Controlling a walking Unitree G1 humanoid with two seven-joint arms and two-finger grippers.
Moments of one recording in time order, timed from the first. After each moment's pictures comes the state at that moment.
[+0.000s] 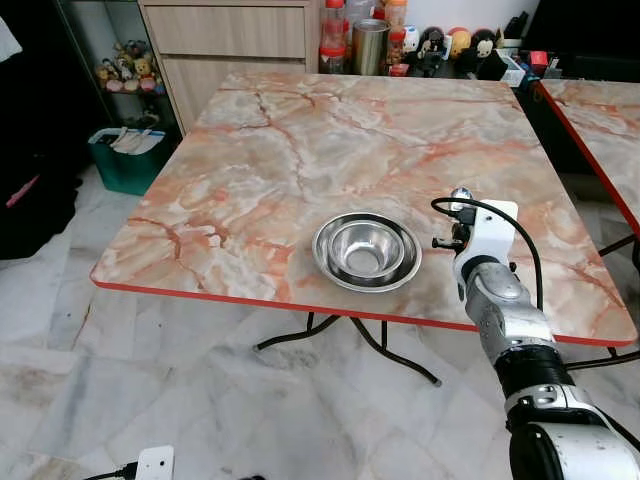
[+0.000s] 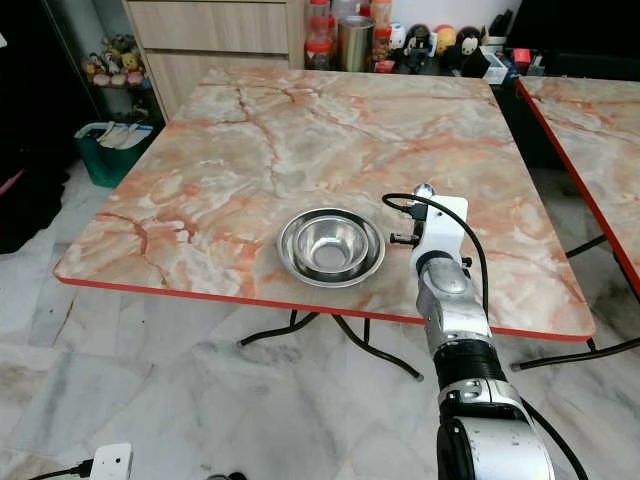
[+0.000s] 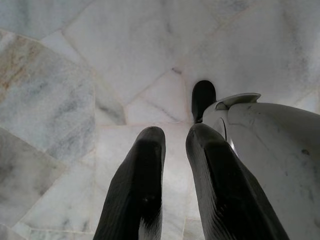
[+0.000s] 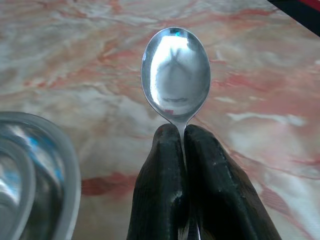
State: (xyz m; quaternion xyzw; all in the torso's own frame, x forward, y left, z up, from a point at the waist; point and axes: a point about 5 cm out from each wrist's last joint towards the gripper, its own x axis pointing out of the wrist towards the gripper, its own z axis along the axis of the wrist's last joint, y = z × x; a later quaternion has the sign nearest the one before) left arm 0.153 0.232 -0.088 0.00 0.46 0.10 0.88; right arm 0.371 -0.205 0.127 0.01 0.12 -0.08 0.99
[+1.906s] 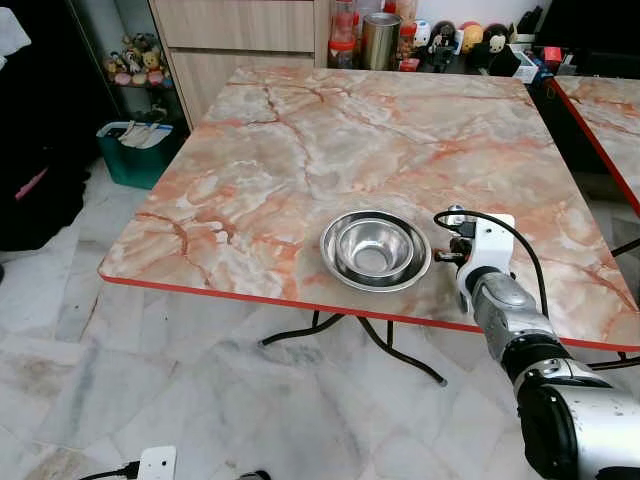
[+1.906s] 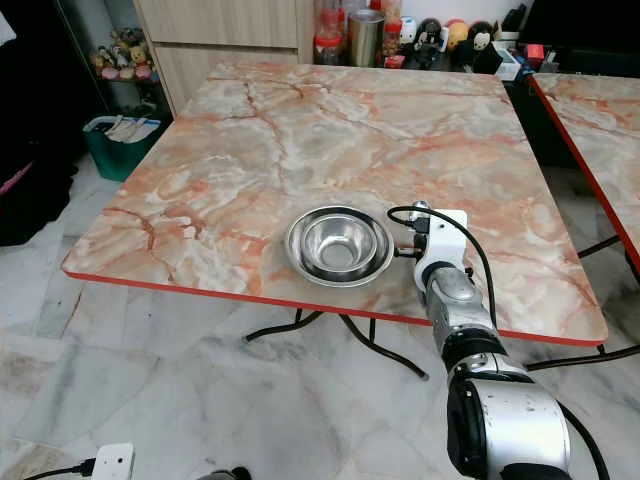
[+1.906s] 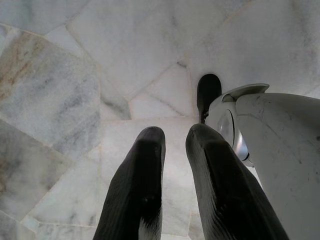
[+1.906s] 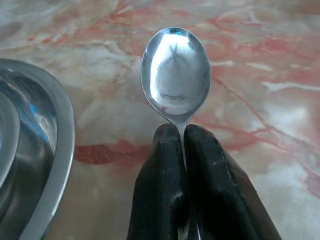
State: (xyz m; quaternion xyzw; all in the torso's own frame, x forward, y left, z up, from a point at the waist) left arm 0.153 0.231 -0.088 0.01 0.47 0.09 0.88; right arm 0.374 -0.213 0.105 0.01 0.16 -0.04 0.99
